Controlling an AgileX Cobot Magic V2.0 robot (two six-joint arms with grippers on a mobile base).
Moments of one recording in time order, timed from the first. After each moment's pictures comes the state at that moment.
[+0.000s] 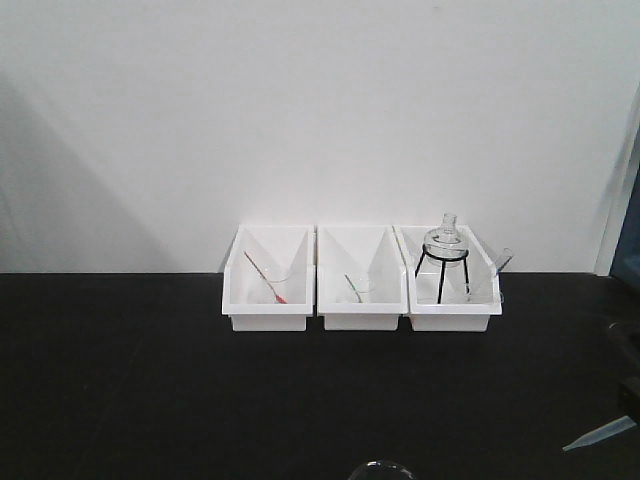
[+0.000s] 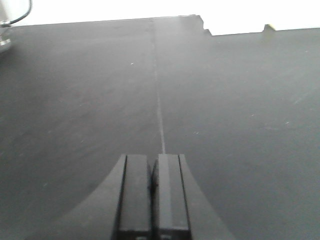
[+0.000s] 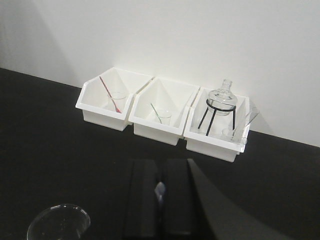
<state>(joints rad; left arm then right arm) -0.07 -0.01 0.03 -0.02 0.01 0.05 0.35 0.63 -0.57 -0.26 0.18 0.13</state>
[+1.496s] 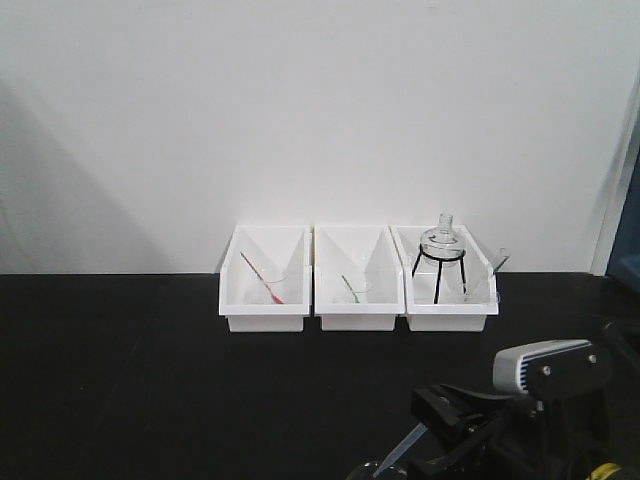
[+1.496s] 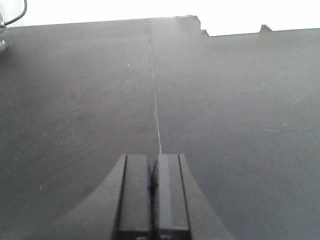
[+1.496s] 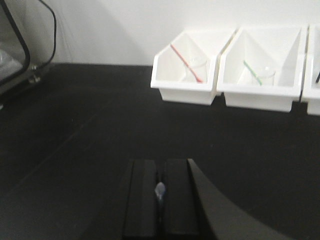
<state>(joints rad) -0.07 -0.01 0.03 -0.02 0.01 0.05 0.51 1.22 -0.57 -0.08 -0.31 0.27</state>
